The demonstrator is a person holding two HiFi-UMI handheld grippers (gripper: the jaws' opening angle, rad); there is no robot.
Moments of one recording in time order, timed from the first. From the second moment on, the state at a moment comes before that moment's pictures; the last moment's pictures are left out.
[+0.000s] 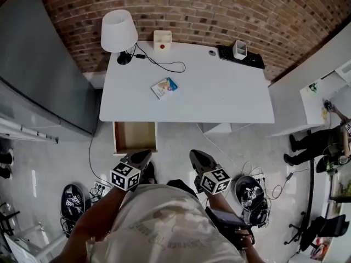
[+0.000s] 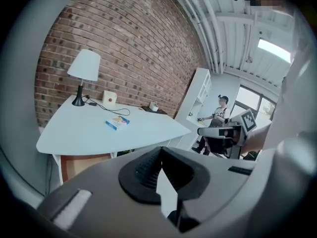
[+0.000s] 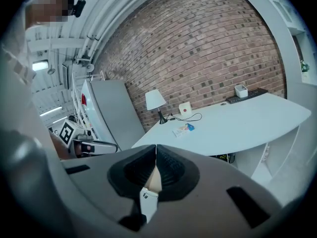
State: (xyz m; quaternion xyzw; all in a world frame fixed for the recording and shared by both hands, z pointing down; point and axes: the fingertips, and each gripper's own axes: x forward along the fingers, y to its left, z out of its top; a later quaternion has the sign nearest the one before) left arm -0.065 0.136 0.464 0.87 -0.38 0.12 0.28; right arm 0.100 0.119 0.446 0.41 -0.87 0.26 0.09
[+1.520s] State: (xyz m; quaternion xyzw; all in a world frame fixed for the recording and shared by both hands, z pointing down) left arm -0.091 -0.013 0.465 0.85 -0.42 0.13 0.28; right arm 0.074 -0.062 0.447 0.37 -0.89 0.25 0.09
